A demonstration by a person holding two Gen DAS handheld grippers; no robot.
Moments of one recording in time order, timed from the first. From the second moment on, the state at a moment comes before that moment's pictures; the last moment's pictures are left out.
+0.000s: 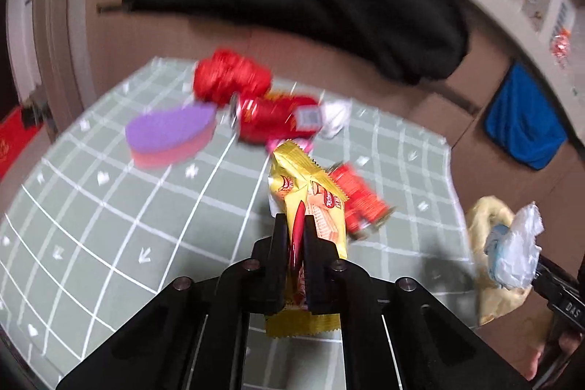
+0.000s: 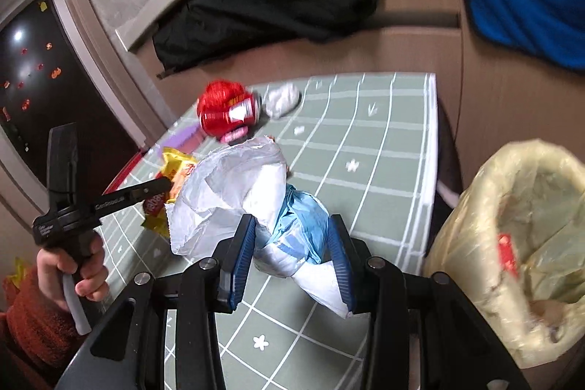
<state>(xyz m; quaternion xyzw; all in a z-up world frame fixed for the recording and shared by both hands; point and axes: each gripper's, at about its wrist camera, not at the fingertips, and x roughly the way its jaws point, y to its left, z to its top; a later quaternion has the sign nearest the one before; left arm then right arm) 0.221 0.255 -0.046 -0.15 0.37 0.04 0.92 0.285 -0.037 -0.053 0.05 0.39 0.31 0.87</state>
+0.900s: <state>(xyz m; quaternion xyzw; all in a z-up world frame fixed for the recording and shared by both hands) 0.249 -0.002 0.053 -0.04 0.26 -0.15 0.95 0.252 -0.244 0.059 0.07 0.22 0.11 0.97</state>
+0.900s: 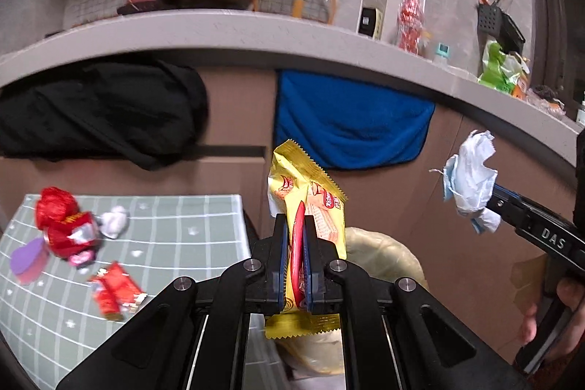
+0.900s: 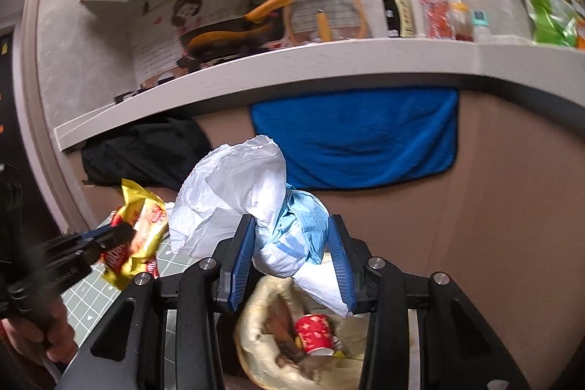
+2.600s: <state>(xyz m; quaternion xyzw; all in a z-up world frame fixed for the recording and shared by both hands) 0.332 -0.072 -0.070 -0.01 0.41 -0.20 0.89 0.340 -0.293 -0.116 0.13 0.38 0.10 0.91</state>
